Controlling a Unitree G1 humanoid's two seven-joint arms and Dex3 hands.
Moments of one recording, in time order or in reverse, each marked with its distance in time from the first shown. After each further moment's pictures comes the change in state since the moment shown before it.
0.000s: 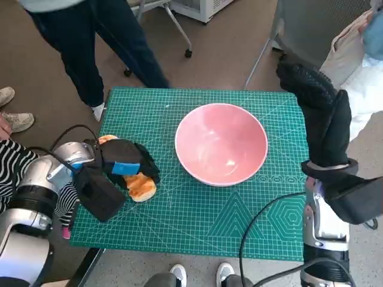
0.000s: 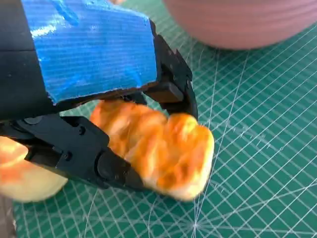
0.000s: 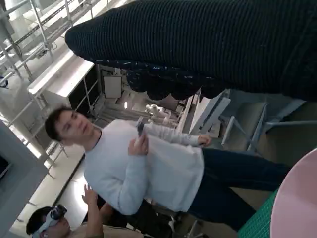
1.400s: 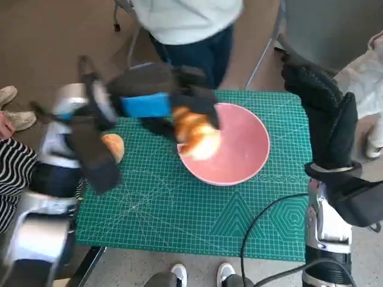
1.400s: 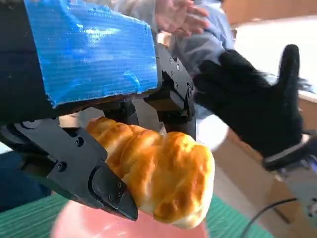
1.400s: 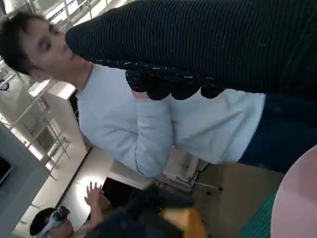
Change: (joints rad) left arm -0.199 -0.255 0.236 -0.375 -0.478 0.299 -0.192; right arm 0.012 0.003 -0.013 0.002 0.019 -0.012 0.008
